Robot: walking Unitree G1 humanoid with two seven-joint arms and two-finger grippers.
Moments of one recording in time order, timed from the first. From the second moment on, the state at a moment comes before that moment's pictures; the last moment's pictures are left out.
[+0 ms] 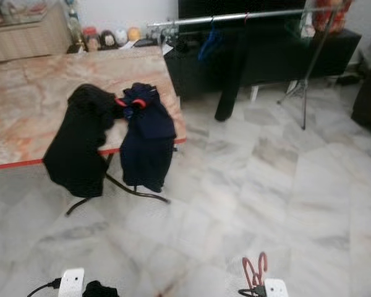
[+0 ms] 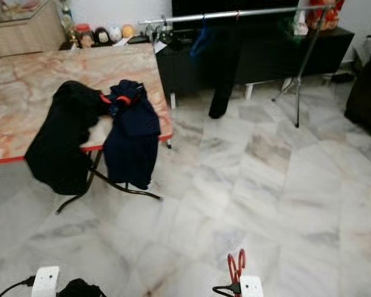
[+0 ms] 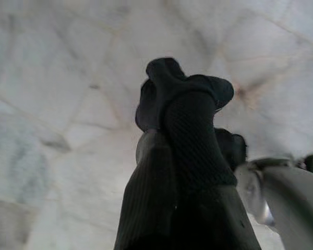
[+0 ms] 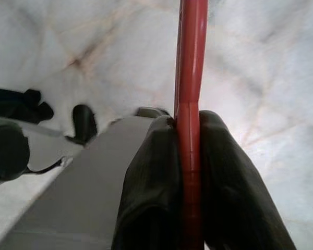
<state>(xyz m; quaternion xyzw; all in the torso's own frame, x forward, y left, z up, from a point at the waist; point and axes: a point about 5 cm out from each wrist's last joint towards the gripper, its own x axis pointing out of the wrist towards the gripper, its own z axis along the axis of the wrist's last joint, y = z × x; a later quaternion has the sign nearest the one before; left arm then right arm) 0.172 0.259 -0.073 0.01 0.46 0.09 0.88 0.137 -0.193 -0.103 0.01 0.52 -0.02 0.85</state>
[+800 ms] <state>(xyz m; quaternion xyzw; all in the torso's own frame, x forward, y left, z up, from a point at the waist) 0.294 0.181 0.108 0.01 -0.08 -0.04 1.00 0.135 -0.206 -0.101 0.01 0.53 -0.03 0.85</state>
